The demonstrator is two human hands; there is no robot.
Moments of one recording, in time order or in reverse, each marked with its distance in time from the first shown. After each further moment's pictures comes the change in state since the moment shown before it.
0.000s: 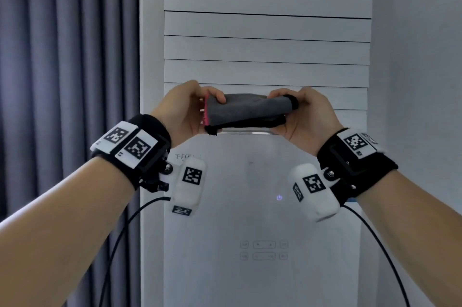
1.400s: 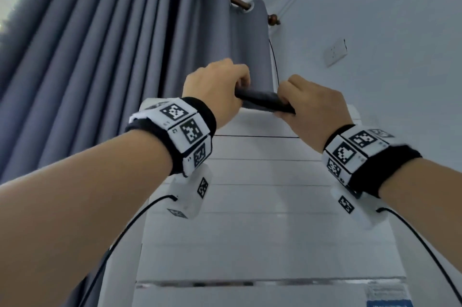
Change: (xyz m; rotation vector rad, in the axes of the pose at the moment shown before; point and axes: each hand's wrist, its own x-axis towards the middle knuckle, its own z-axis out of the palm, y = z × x) left_hand 0.114 0.166 0.038 1.540 0.687 1.000; right_hand 0.102 -0.152 0.033 -2.096 0.485 -1.250
